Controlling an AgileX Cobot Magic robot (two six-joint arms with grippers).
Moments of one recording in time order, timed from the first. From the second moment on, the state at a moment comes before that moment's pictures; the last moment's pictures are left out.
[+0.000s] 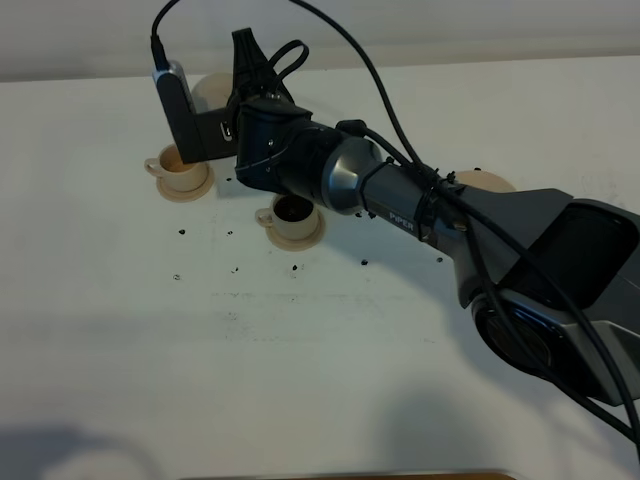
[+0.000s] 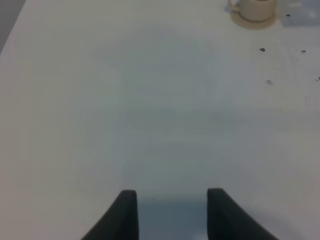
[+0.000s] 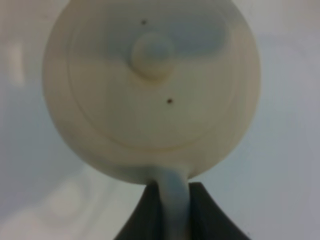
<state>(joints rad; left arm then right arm) 0.05 -0.01 -0.46 0.02 1.06 -0.04 0.79 2.50 -2.15 -1.02 0.64 -0.35</state>
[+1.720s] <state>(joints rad) 0.05 -0.01 -0.46 0.02 1.06 -0.04 0.83 2.54 -2.15 -1.29 0.65 -0.40</state>
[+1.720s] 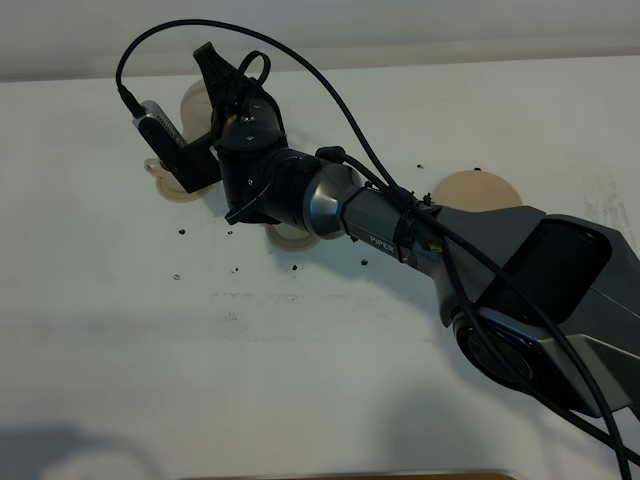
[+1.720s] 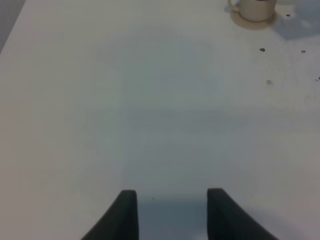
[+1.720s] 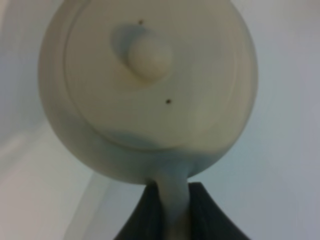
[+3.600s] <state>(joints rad) 0.05 -0.01 -0.46 0.02 1.06 -0.04 0.86 2.54 -2.15 -1.45 0.65 -0.46</state>
